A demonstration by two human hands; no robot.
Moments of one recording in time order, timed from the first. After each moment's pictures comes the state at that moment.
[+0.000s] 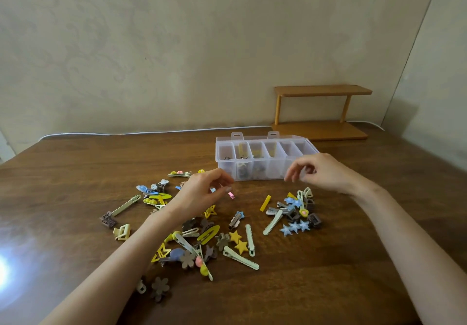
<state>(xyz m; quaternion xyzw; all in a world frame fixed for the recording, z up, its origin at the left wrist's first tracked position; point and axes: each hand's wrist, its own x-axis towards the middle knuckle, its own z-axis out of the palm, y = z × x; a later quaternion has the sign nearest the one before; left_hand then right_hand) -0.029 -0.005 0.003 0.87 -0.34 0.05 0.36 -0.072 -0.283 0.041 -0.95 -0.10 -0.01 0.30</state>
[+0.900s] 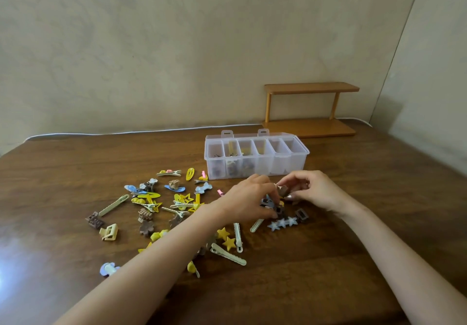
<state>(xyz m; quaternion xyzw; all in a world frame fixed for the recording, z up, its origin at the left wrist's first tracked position) -0.047 -0.100 0.001 0.87 -0.46 -0.01 0.18 -0.087 -0.296 -0.007 -0.88 -0.04 -0.03 0.48</state>
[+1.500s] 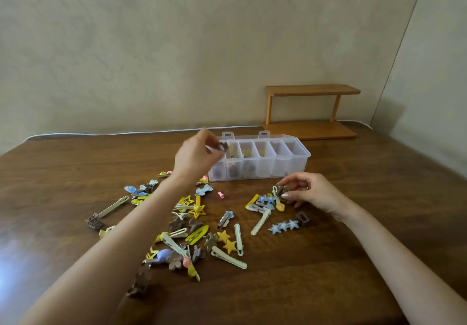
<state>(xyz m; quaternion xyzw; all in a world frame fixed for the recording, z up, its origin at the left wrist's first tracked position) 0.009 -0.041 0.038 0.89 -0.18 0.18 0.38 -0.087 -0.289 -0.003 -0.84 0.01 0.01 0.54</state>
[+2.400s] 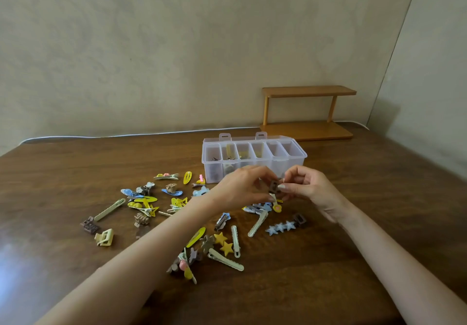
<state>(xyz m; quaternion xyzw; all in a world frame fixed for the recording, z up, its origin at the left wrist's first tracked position) -0.025 -0.096 0.011 0.85 -0.45 0.01 0.27 -0.092 -0.282 0.002 -0.75 -0.05 -0.05 0.66</state>
